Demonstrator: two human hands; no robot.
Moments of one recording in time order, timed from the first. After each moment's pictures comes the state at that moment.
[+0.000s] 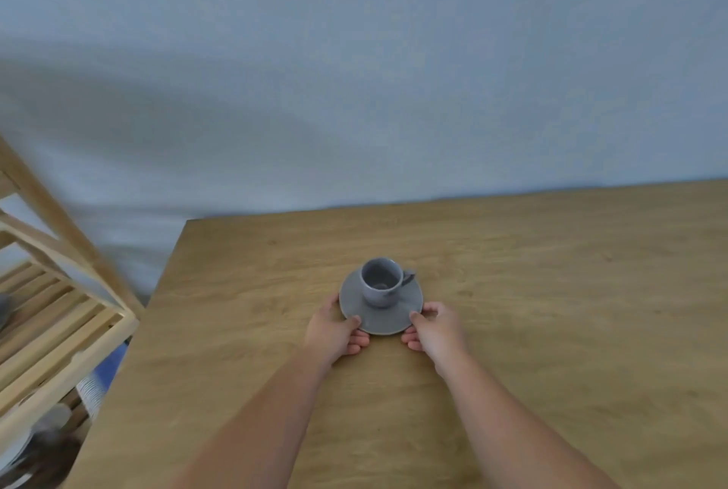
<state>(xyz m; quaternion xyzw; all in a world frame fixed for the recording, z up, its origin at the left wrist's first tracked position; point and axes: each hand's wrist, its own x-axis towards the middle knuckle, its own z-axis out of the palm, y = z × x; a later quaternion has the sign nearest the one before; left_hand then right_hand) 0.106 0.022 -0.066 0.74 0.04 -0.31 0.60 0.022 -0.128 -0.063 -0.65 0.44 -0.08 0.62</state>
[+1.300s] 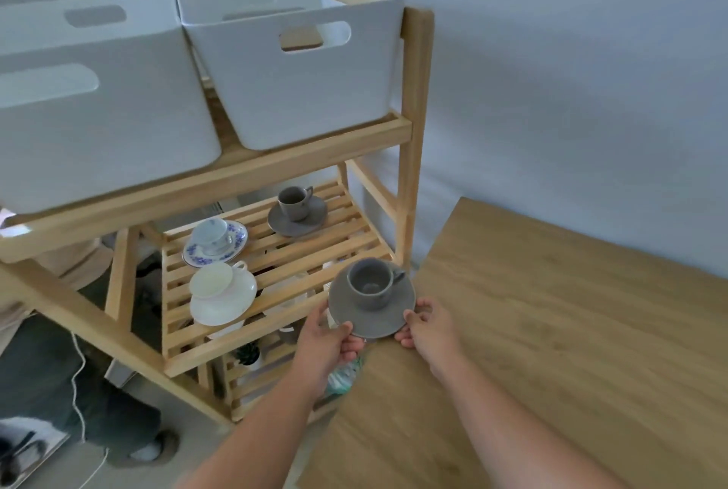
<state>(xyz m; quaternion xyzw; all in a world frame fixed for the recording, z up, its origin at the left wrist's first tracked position) 0.120 0.388 -0.062 0.61 0.30 -0.05 0.73 0.174 0.225 -0.079 -0.75 0.16 0.15 0.63</state>
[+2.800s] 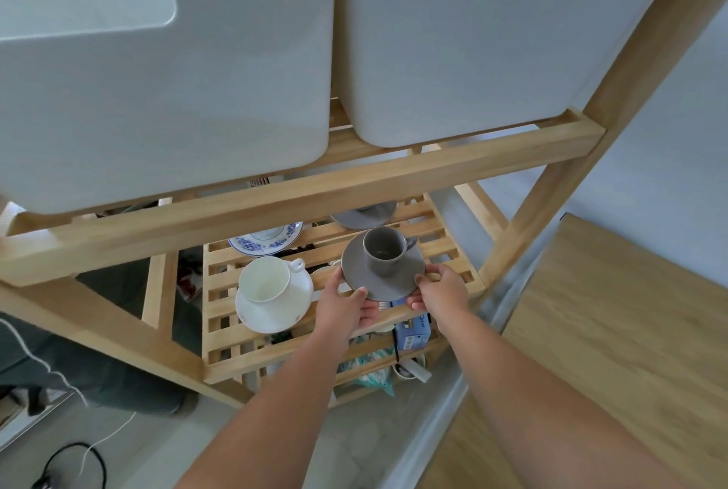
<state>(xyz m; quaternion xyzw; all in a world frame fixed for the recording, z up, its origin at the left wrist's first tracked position) 0.220 0.501 -0.098 0.57 0.41 -0.05 0.71 0.294 0.355 -0.101 -0.78 0.19 0.19 0.56</state>
